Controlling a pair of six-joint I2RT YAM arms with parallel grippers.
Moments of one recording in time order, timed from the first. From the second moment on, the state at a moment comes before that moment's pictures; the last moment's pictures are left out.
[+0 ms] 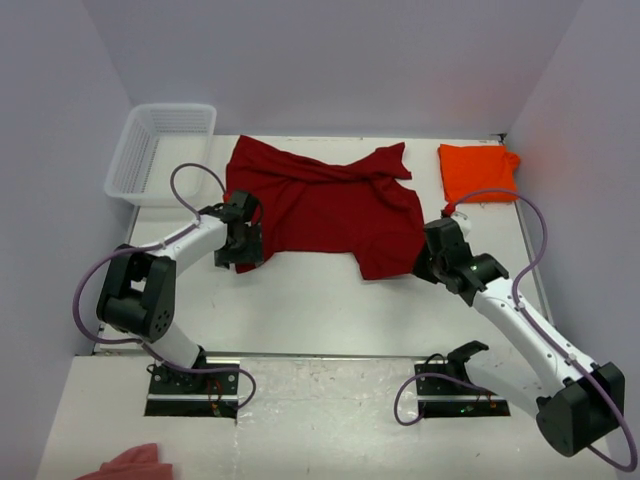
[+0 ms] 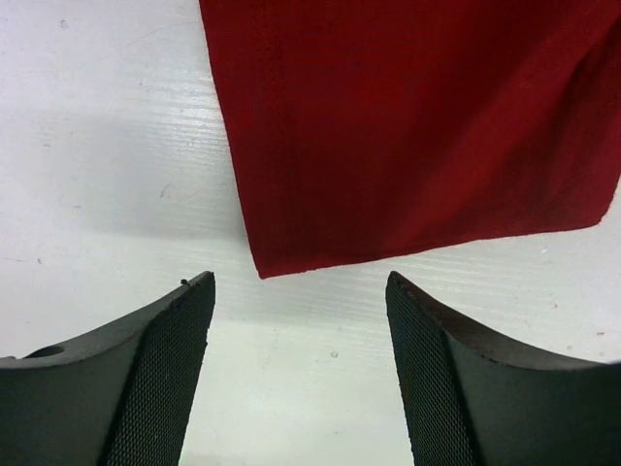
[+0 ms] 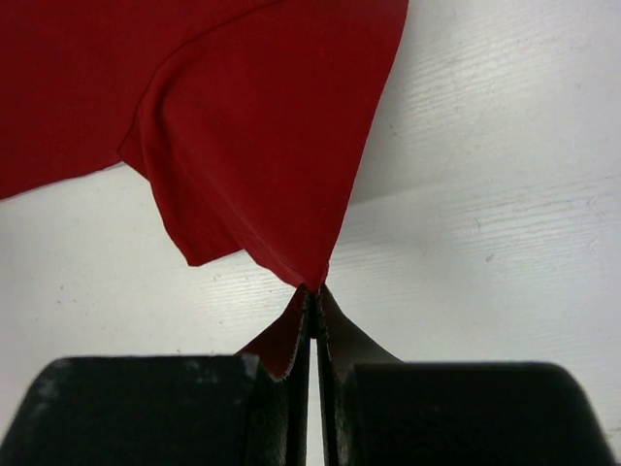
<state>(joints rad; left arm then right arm) -0.34 1.61 1.00 -0.68 -0.18 -0.45 0.43 0.98 0.76 -0.69 0.24 0.74</state>
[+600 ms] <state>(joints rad) -0.34 1.65 0.95 -0.66 -0.16 -0.47 0.43 0.87 0.76 -0.72 0.23 0.73</state>
